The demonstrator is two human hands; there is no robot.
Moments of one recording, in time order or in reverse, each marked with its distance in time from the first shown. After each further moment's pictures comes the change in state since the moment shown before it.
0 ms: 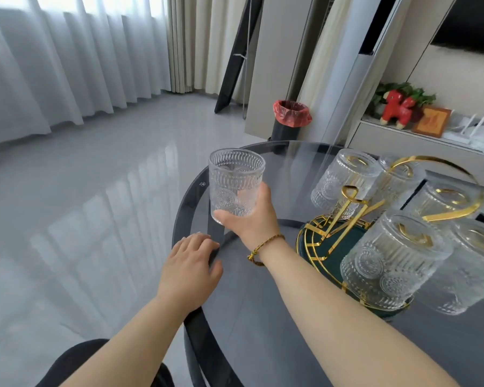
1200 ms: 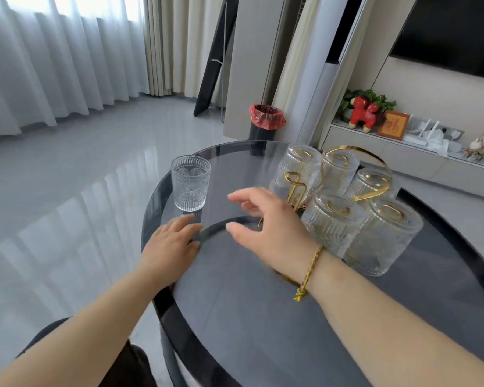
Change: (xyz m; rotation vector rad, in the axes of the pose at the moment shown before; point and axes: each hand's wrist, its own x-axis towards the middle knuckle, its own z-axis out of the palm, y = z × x) left_hand 0.000 0.026 -0.012 -0.001 -0.095 0.095; right_hand -0.087 -0.061 -0.089 -0.429 -0.175 -0.298
